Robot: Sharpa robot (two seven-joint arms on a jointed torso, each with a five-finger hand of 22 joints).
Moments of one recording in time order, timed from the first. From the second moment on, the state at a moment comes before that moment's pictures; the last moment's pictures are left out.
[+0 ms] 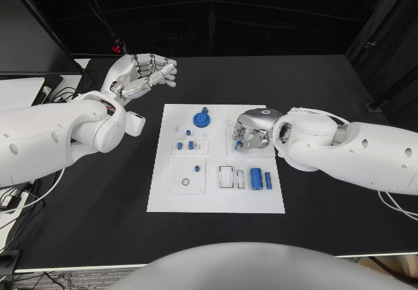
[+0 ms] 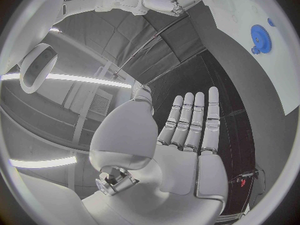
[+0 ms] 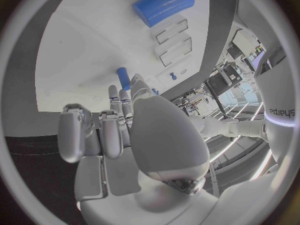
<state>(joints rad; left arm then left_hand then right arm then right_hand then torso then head) 1.38 -0.85 -0.24 1.44 -0.29 -0.36 0.62 1.27 0.02 -0.12 0.29 0.30 0.67 0.18 0.40 0.08 0.72 0.19 0.49 0.07 0.56 0.17 0.74 0.18 0.17 0.77 0.27 0.10 0.79 1.20 -0.80 -0.06 1.66 -1.65 -0.08 -0.31 1.56 -0.05 0.07 0.28 0.04 0.99 0.15 0.09 0.07 1.08 0.09 0.14 0.07 1.47 0.02 1.49 1.31 0.04 1.46 0.13 1.40 1.31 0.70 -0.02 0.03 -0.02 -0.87</state>
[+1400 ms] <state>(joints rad) 1.38 -0.85 -0.24 1.44 -0.29 -0.36 0.62 1.27 0.02 -0.12 0.29 0.30 0.67 0.18 0.40 0.08 0.72 0.19 0.49 0.07 0.56 0.17 0.74 0.18 0.17 0.77 0.27 0.10 0.79 1.19 -0.78 -0.06 1.64 -1.65 -0.03 -0.35 1.62 -0.02 0.12 0.28 0.04 1.10 0.11 0.13 0.08 1.19 0.06 0.13 0.06 1.47 -0.01 1.50 1.31 0.04 1.47 0.10 1.41 1.31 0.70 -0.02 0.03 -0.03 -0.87</state>
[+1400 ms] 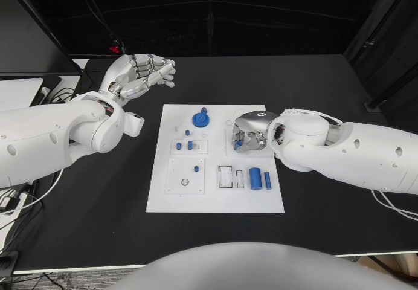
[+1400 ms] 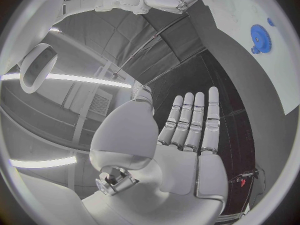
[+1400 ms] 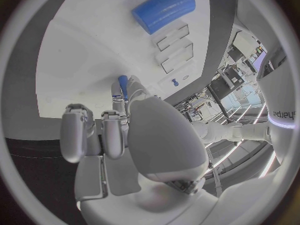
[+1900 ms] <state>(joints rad) 1.38 -0.86 -0.24 1.44 -0.29 -0.36 0.62 1.27 0.02 -0.12 0.29 0.30 0.66 0.18 0.41 0.08 0.72 0.19 0.49 0.07 0.56 0.17 0.74 0.18 0.17 0.77 0.27 0.10 0.79 1.19 -0.81 -0.06 1.68 -1.68 -0.10 -0.33 1.64 -0.02 0.13 0.28 0.04 1.13 0.11 0.14 0.08 1.22 0.05 0.12 0.06 1.47 -0.02 1.50 1.31 0.04 1.47 0.09 1.42 1.31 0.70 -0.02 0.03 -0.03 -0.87</state>
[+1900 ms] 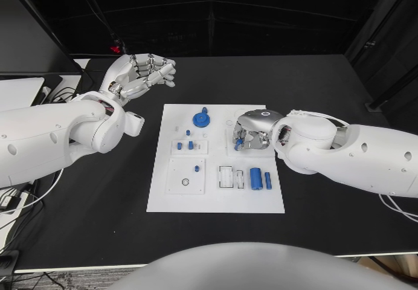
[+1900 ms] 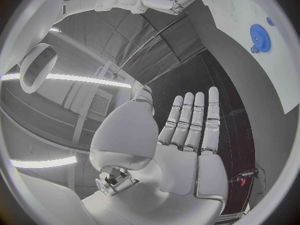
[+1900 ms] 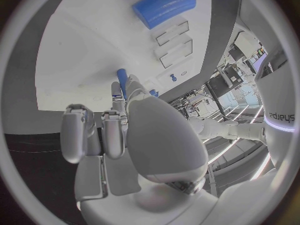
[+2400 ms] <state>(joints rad) 1.38 -0.86 -0.24 1.44 -0.29 -0.36 0.62 1.27 0.02 -0.12 0.29 0.30 0.66 0.18 0.41 0.08 0.72 0.19 0.49 0.07 0.56 0.17 0.74 0.18 0.17 0.77 0.27 0.10 0.79 1.21 -0.89 -0.06 1.78 -1.69 -0.17 -0.30 1.64 -0.02 0.14 0.29 0.04 1.13 0.11 0.13 0.08 1.23 0.05 0.11 0.06 1.47 -0.02 1.50 1.31 0.04 1.47 0.09 1.43 1.31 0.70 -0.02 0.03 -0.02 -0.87</state>
